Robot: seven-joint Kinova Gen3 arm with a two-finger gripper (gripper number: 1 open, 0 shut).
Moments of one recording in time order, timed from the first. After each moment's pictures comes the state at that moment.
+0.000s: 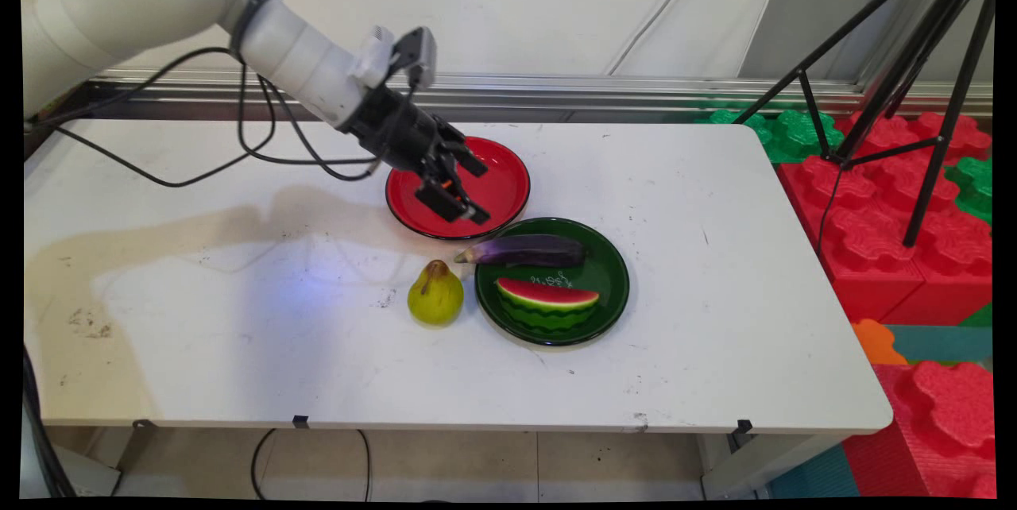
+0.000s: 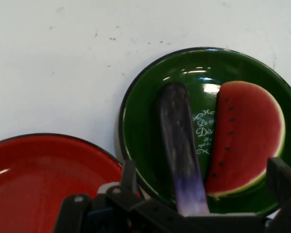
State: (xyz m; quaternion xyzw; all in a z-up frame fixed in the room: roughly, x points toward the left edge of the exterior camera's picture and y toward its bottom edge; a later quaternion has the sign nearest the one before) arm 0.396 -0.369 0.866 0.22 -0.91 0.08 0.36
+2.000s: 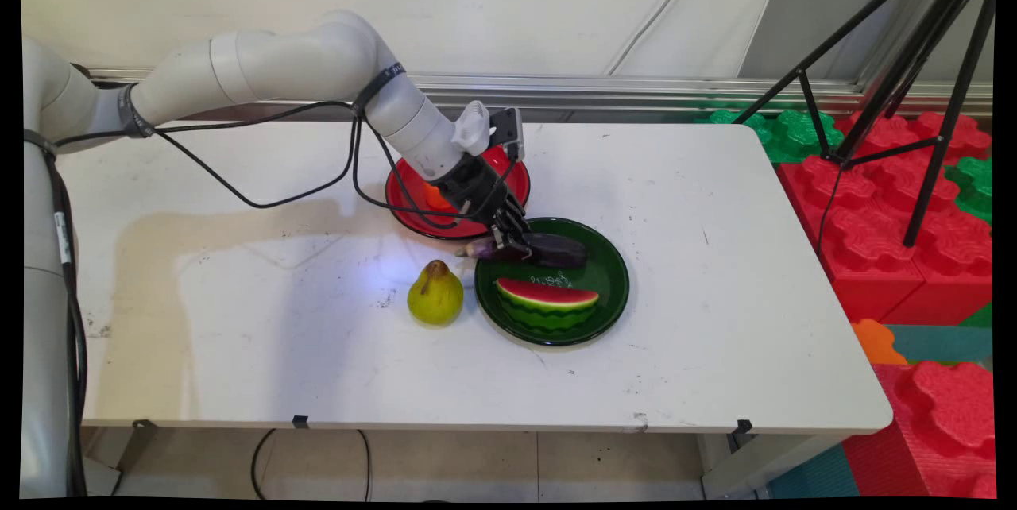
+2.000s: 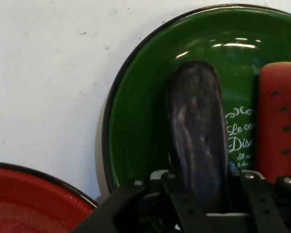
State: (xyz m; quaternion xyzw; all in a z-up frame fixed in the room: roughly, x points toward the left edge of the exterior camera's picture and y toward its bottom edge) arm 0.318 -0.430 0.773 0.22 -0.93 0.04 0.30
